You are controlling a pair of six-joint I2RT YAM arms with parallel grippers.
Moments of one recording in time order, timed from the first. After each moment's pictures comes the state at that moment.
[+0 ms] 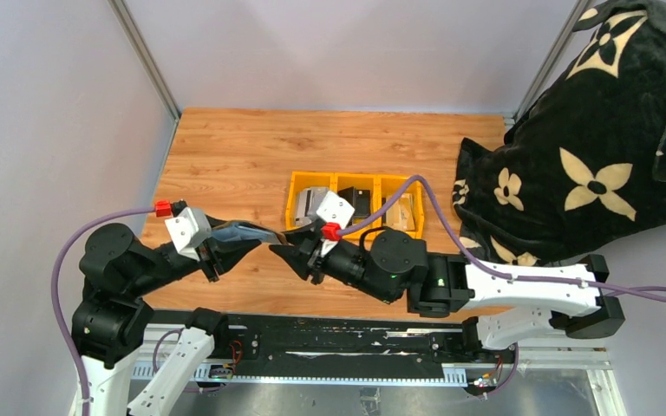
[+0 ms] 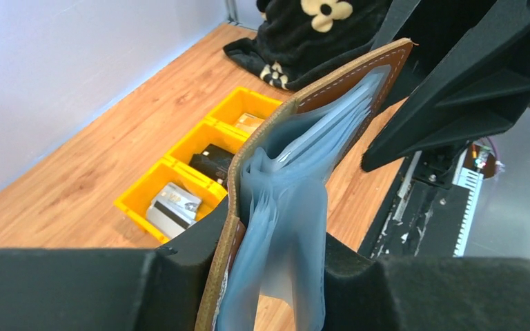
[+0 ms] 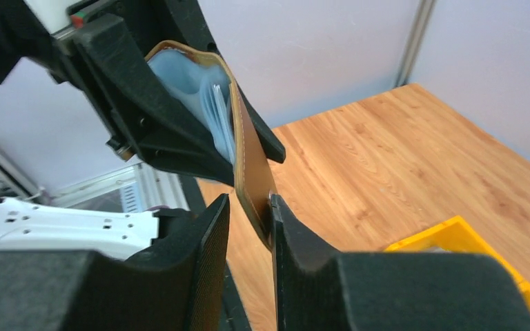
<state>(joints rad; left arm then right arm) -0.25 0.50 1.18 -0.76 0.75 0.15 1.55 1.27 1.35 0.00 0.43 -0.01</state>
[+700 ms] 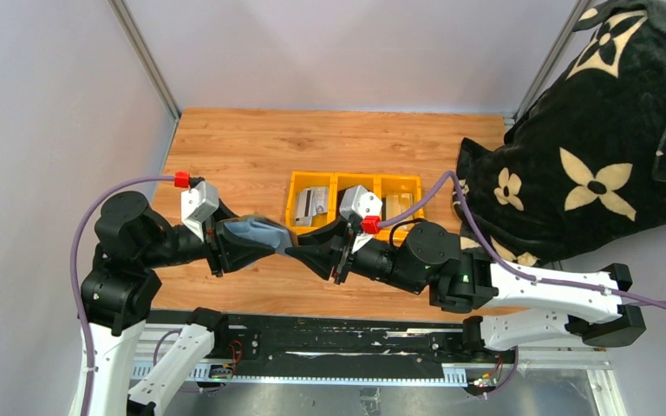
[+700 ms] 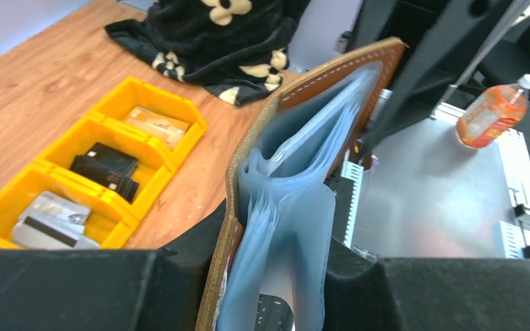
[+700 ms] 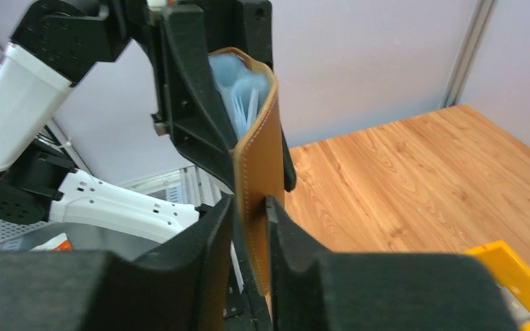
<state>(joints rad) -0.24 0.64 1.24 -0.77 1.03 -0.04 1.47 1.10 1.20 0.07 0.16 0.07</state>
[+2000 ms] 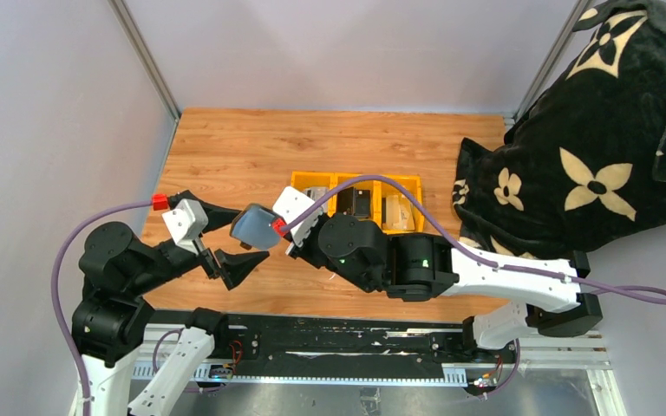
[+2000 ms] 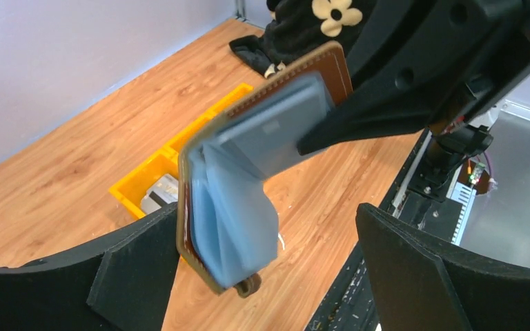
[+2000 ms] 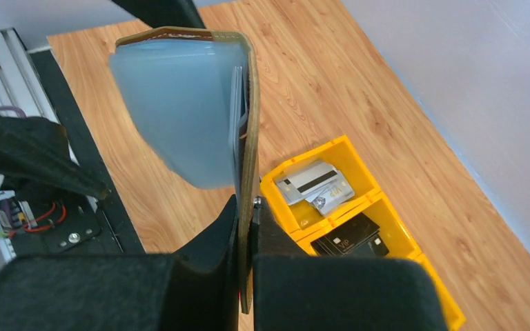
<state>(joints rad) -0.24 0.51 1.19 -0.76 0.74 0.06 1.49 1.40 1.64 -0.51 0.56 -0.11</state>
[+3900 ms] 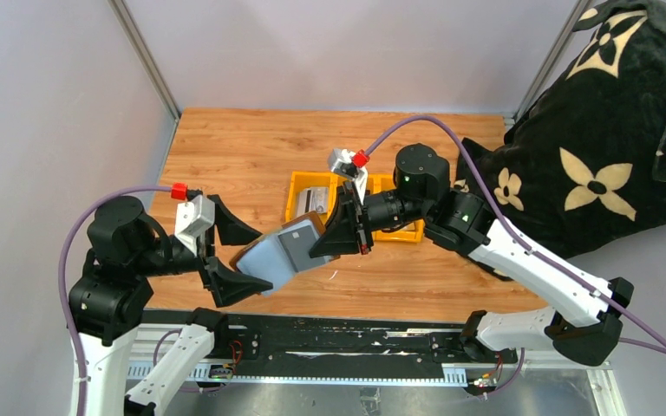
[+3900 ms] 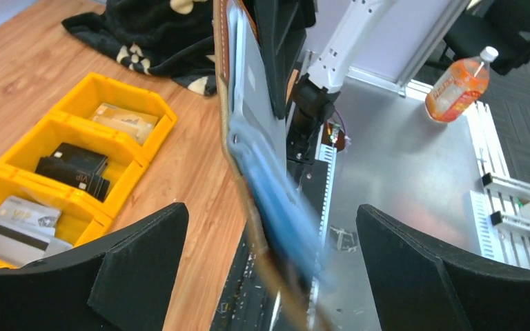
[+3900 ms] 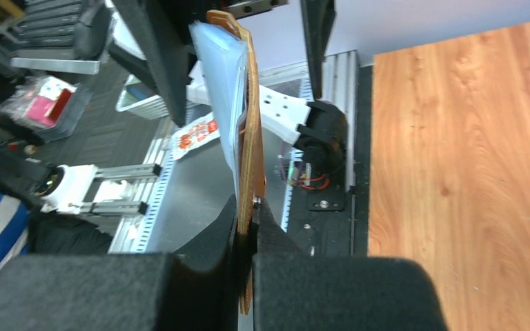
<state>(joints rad) -0.24 0.65 1.31 -0.93 1.15 0.06 0.98 1.21 1.39 -0.29 -0.87 0.32</state>
